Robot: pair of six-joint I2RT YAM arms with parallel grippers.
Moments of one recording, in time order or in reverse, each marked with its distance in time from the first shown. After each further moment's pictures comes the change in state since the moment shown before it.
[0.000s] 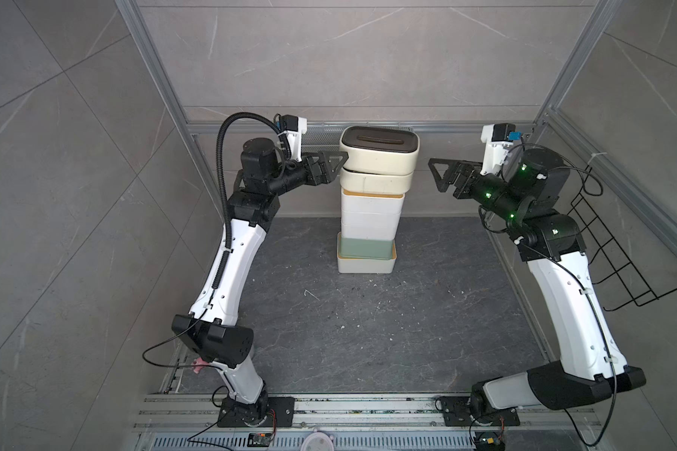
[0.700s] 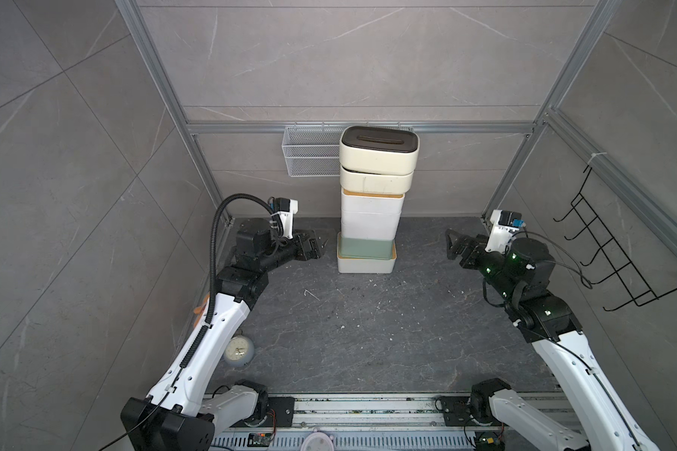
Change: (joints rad) left arm -0.026 -0.541 -0.914 0.049 -0.165 0.015; right arm 0.001 -0.538 -0.872 0.167 0.314 0.032
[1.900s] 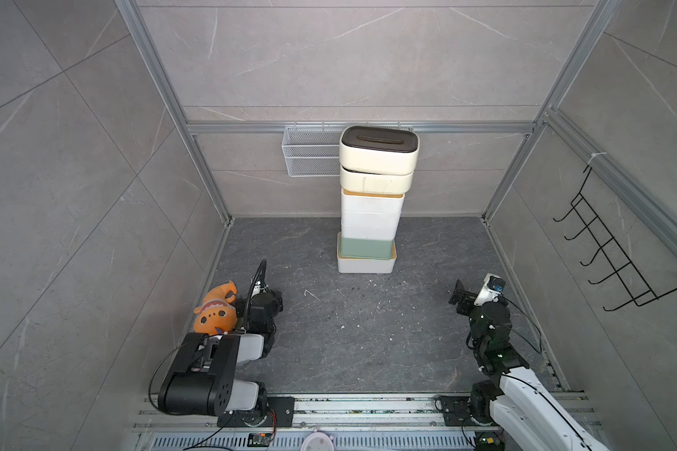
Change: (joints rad) left arm 0.194 0.313 -0.885 1.067 -0.885 0.446; right arm -0.087 -0.147 -0.836 0.664 0.323 -0.153
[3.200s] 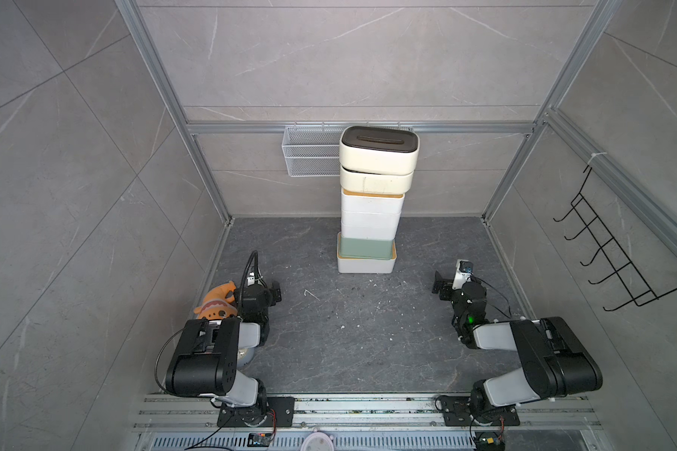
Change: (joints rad) left arm 0.112 0.059 0.089 0.007 0.186 -0.029; right arm -0.061 0.778 0.127 0.620 -0.222 -0.136
